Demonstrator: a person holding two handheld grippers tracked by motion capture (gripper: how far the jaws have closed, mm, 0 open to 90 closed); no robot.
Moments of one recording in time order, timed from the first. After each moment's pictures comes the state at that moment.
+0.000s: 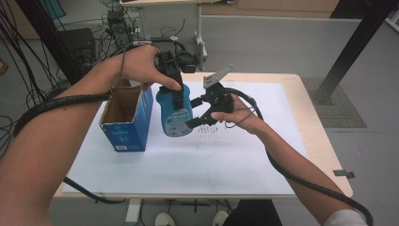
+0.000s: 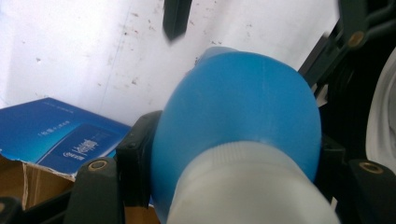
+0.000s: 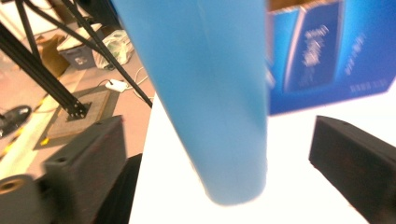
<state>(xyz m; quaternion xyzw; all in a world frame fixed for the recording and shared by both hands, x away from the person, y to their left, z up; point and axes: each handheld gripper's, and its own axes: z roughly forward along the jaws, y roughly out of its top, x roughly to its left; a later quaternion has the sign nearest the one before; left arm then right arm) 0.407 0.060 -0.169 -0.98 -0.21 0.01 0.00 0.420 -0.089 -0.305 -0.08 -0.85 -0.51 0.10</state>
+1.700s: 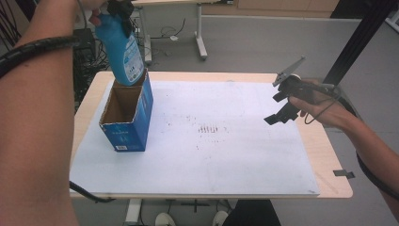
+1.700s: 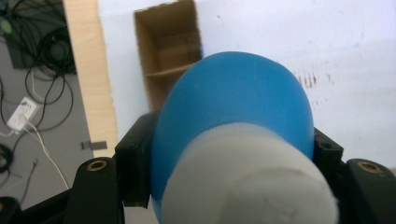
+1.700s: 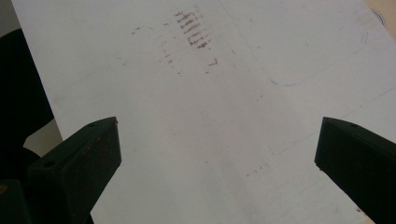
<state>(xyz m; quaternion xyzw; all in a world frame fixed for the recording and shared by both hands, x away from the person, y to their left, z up) 0.446 0.186 -0.024 -0.74 -0.67 -0.08 -0.06 0.400 -0.262 -0.257 -0.22 -0.94 -0.25 -0.06</state>
